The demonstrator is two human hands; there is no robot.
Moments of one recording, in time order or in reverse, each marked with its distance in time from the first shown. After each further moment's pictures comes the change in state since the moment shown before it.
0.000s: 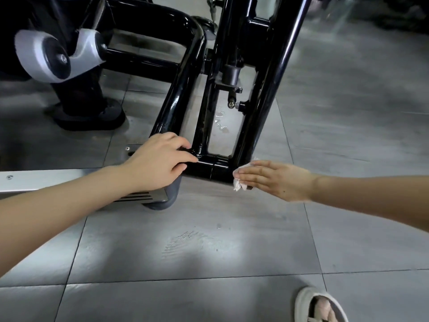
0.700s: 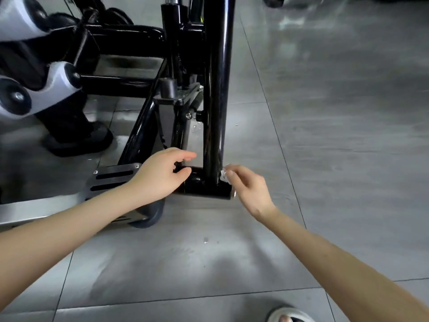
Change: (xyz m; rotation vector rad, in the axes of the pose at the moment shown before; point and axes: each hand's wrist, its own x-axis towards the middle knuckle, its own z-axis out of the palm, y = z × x) left_hand 0.063 0.069 0.003 -0.443 -0.019 -0.443; right_hand 0.028 -0.046 -0.003 1.661 0.629 1.244
